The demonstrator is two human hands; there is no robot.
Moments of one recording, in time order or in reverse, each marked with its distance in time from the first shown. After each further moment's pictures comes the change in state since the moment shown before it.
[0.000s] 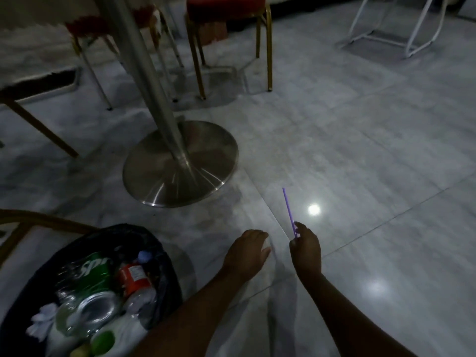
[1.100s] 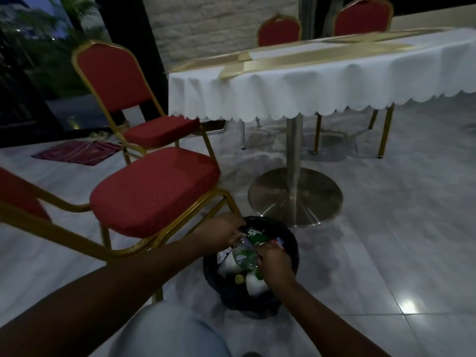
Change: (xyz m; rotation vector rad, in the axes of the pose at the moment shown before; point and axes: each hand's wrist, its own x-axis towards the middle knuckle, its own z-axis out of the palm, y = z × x) left_hand -0.244 -0.073 -0.370 0.386 0.041 -0.065; right_hand -0.246 -0.323 0.011 -0.025 -0.493 -0.732
